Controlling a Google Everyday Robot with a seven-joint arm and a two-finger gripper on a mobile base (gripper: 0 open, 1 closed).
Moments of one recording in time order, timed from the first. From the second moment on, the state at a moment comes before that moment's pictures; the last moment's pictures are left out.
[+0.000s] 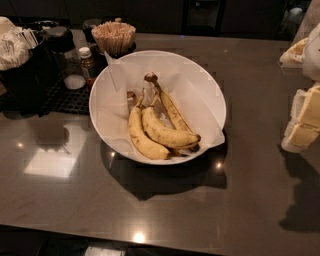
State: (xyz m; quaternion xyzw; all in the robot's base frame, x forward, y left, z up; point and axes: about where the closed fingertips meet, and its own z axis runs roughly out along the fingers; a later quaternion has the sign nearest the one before) arm 0.438 -0.217 0.976 -0.60 0.78 -0.03 0.16
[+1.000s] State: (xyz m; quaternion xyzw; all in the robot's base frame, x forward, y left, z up) arm 0.449 -0.175 0.983 -0.65 0.74 -0.03 0.17
